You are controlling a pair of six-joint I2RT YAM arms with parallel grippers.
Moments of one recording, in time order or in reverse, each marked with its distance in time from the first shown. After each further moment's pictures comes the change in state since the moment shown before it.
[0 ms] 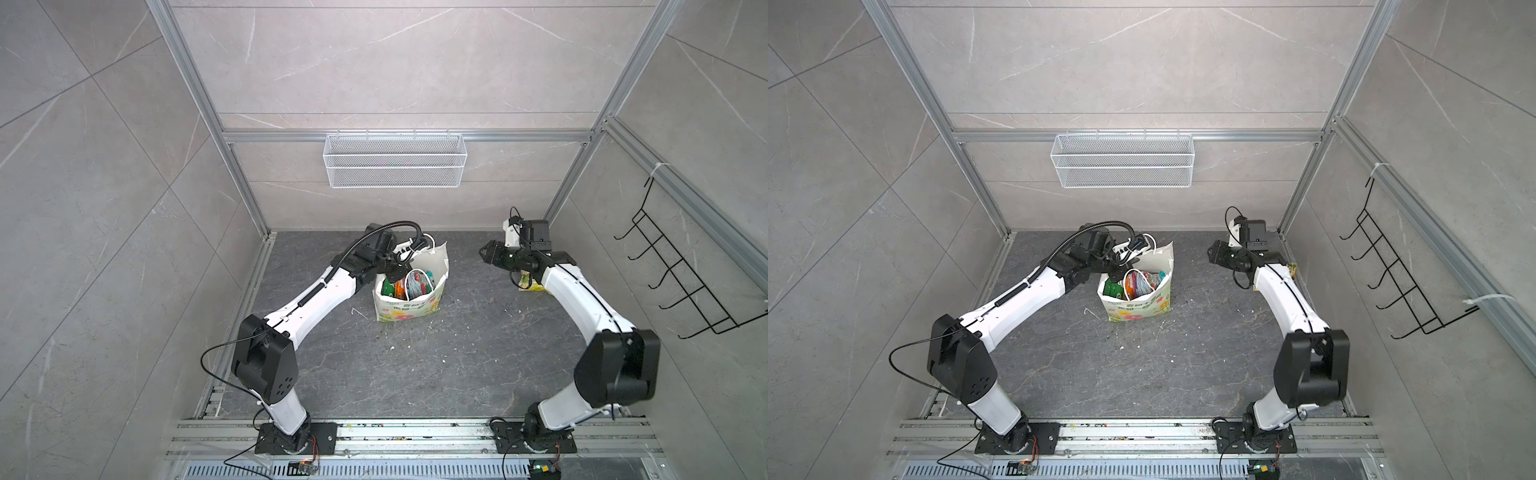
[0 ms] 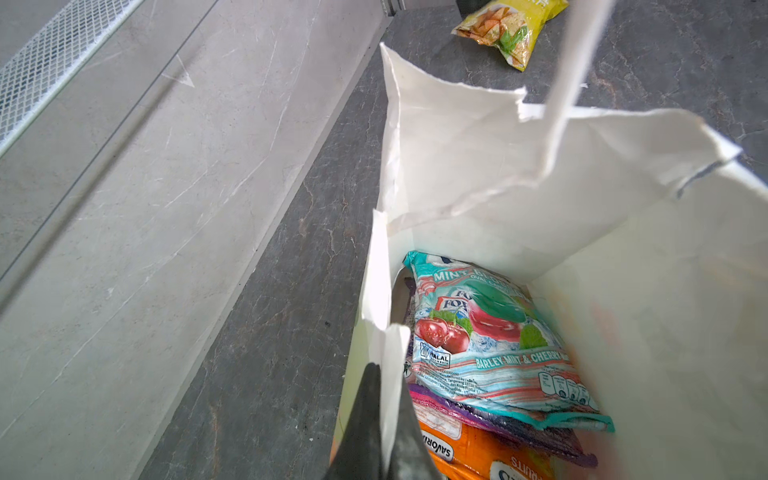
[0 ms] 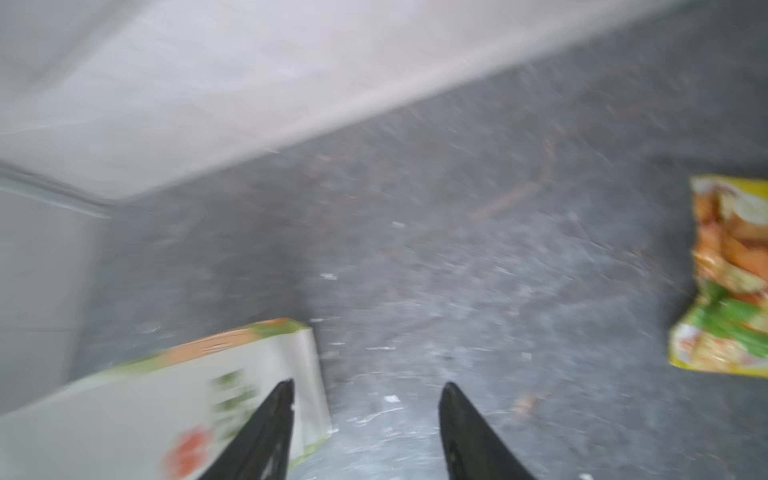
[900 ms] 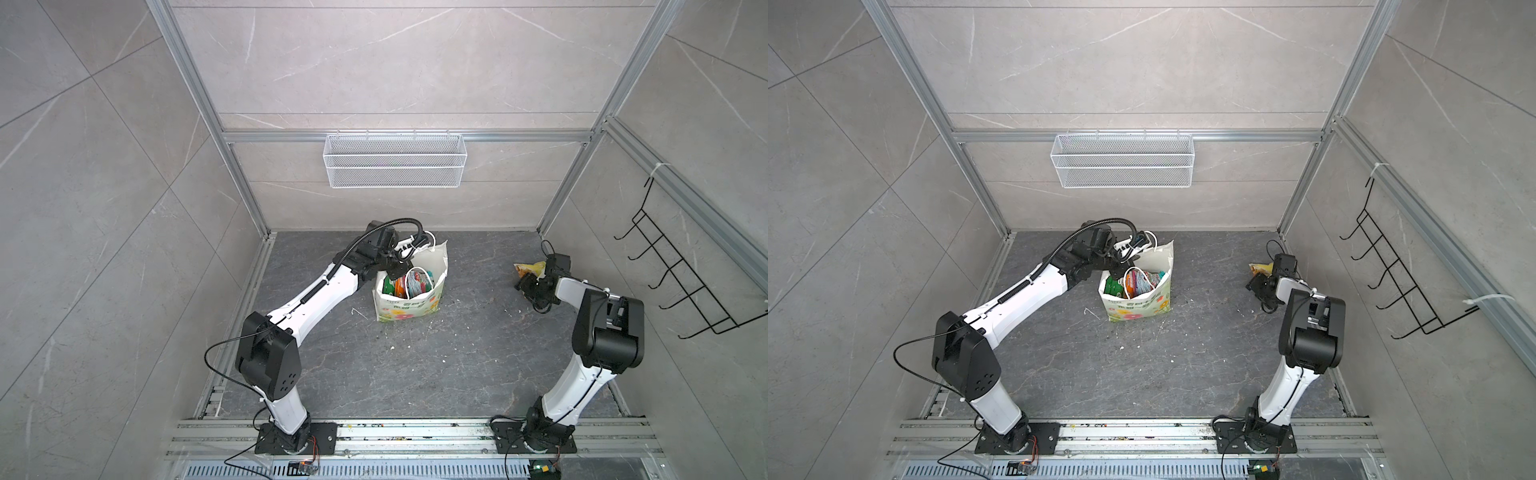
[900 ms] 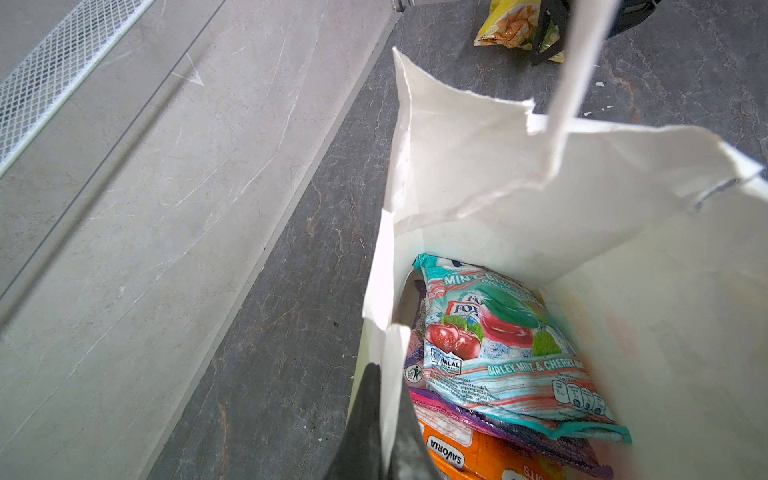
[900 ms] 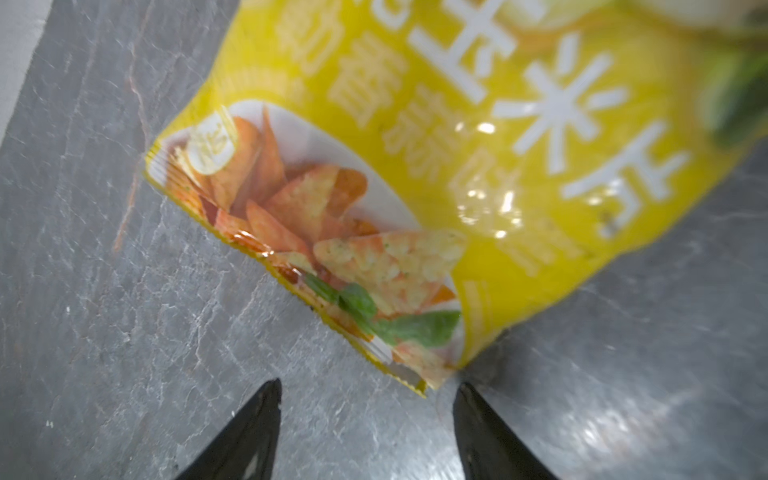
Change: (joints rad) left arm 0.000 0.037 0.047 -0.011 -0.027 0.000; right arm -0.354 0.377 -0.211 0.198 0.115 0.194
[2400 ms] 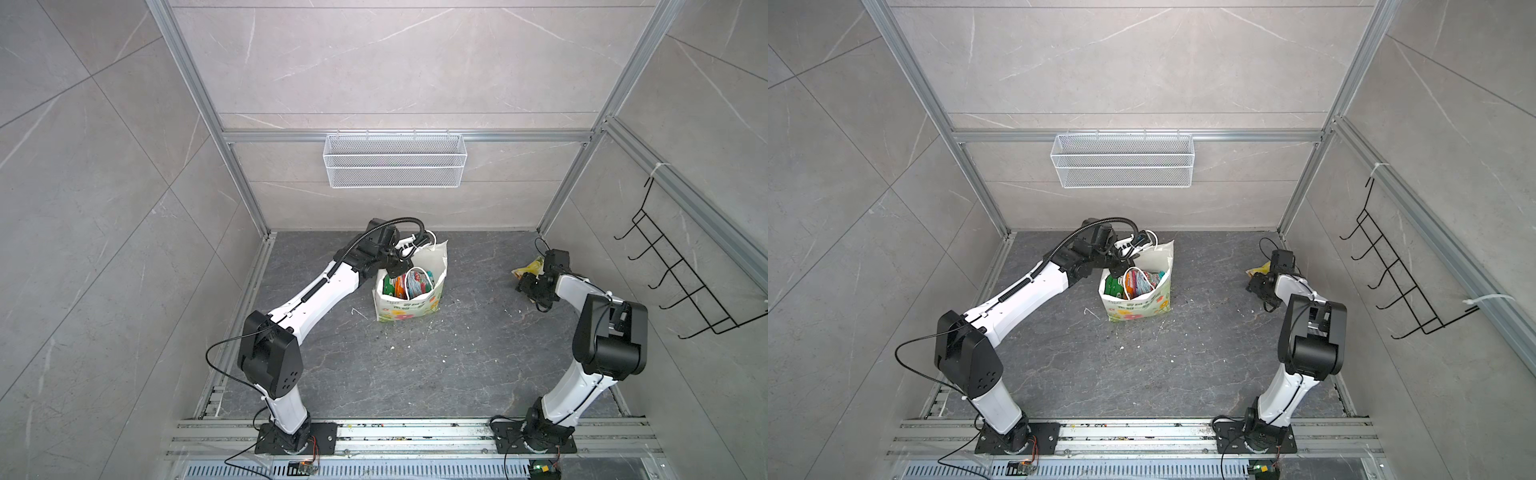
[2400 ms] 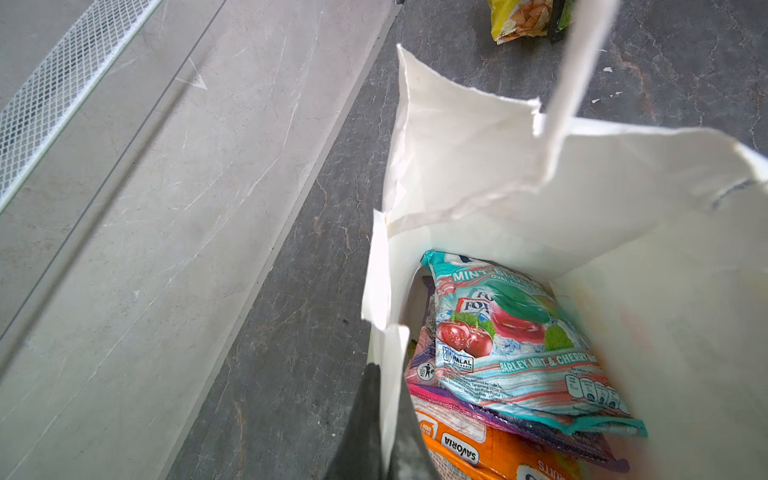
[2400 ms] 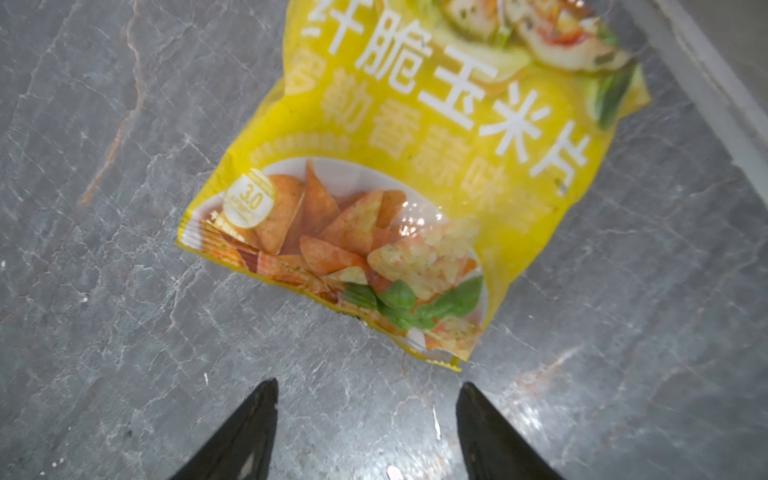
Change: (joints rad) left arm -0.001 0.016 0.041 -0.037 -0.017 0.037; right arm 0.024 -0.065 0.024 -0.111 0.111 -0.153
